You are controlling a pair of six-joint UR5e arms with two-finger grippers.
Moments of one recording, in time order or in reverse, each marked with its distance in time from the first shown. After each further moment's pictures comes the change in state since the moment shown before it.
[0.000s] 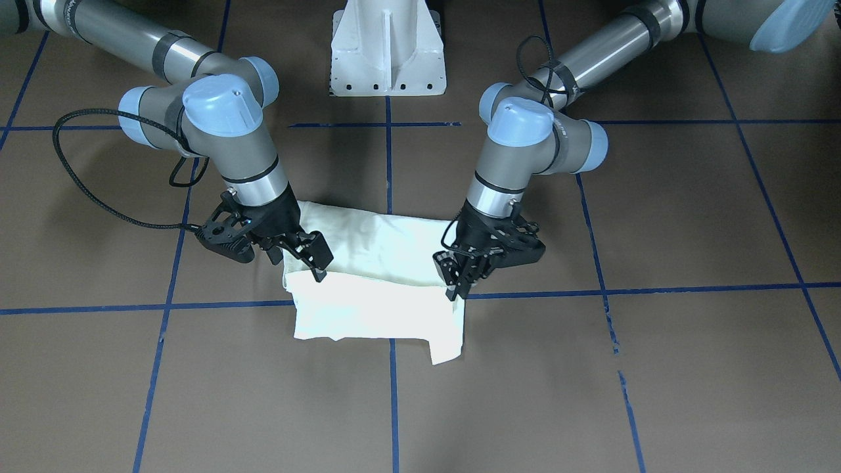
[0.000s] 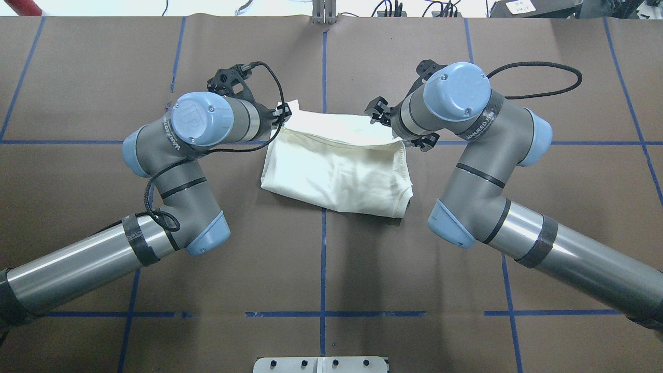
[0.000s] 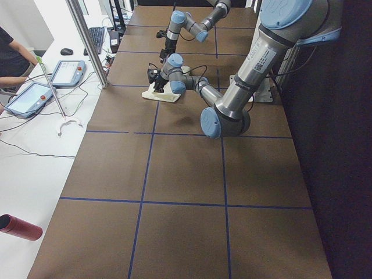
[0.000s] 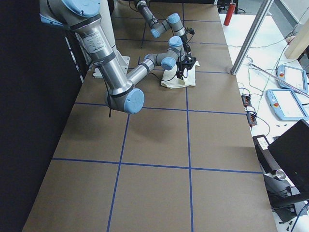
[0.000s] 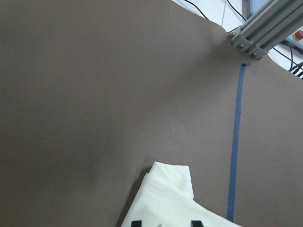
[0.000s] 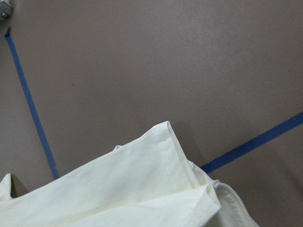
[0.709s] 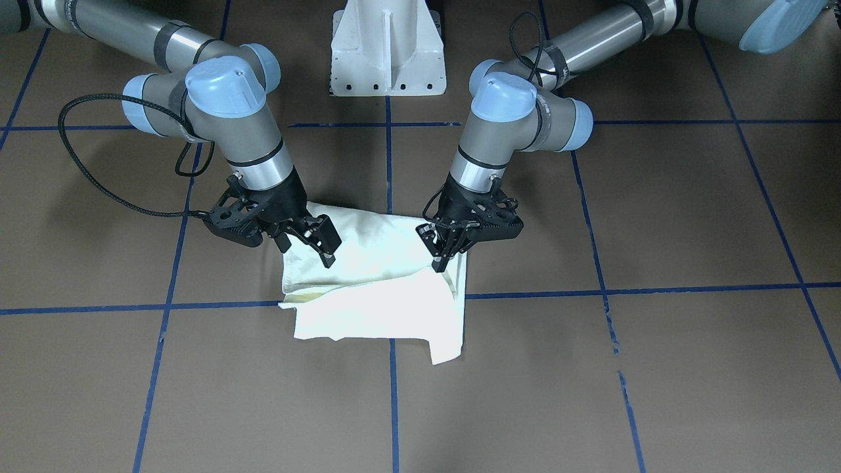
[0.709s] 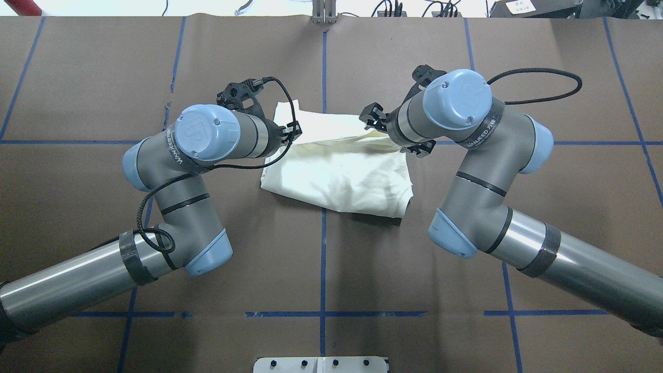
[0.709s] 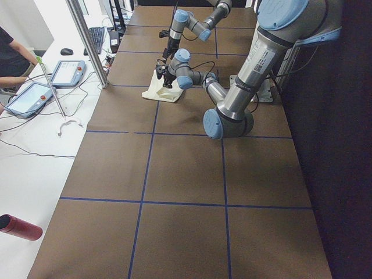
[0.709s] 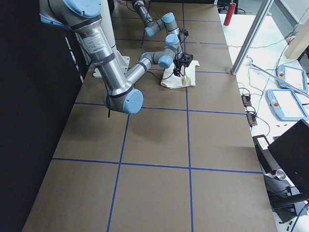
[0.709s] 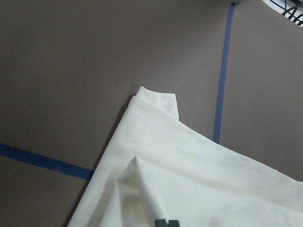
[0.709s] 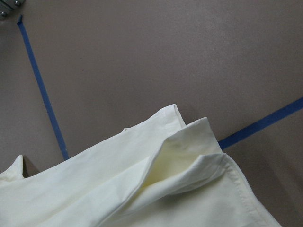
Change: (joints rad) left arm 0.026 0.021 -0.104 0.083 -0.027 0.011; right arm -0.016 -0.009 0.031 -0.001 -0.001 0.002
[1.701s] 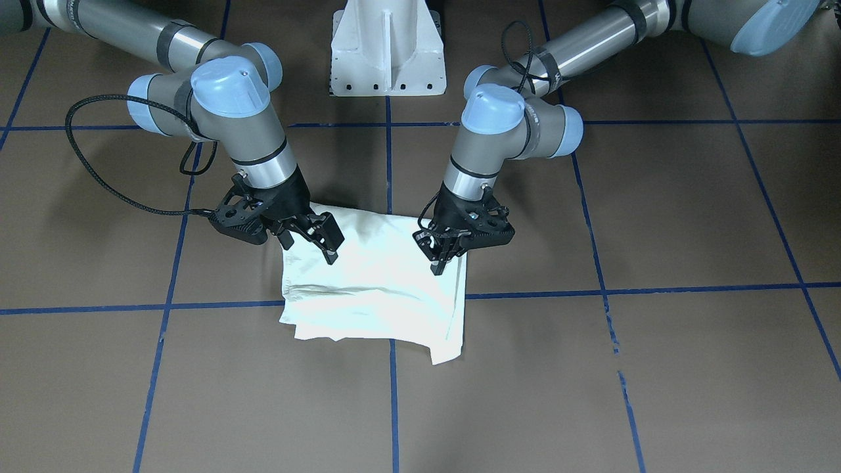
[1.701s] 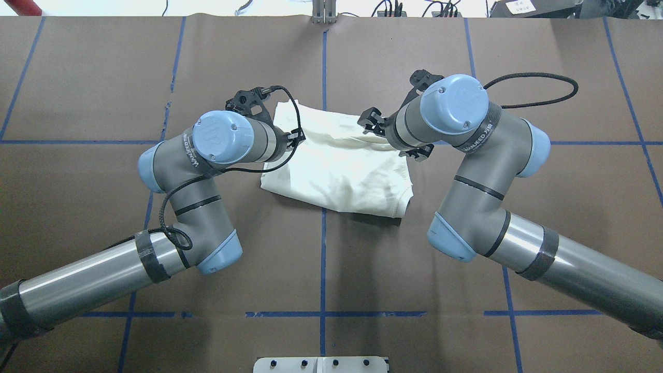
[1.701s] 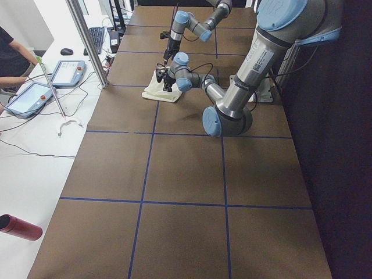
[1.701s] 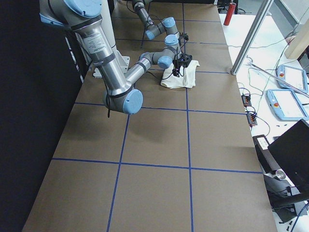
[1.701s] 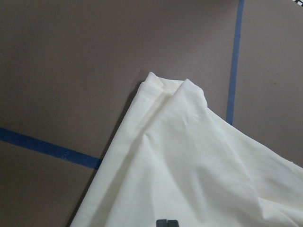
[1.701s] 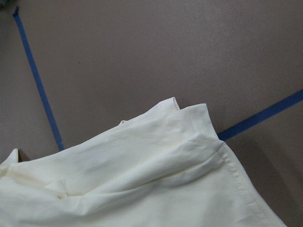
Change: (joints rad) left arm 0.012 -0.052 0.125 -0.026 0.011 0.011; right arm -0.011 -0.001 -0.003 0.001 -0.001 0.001
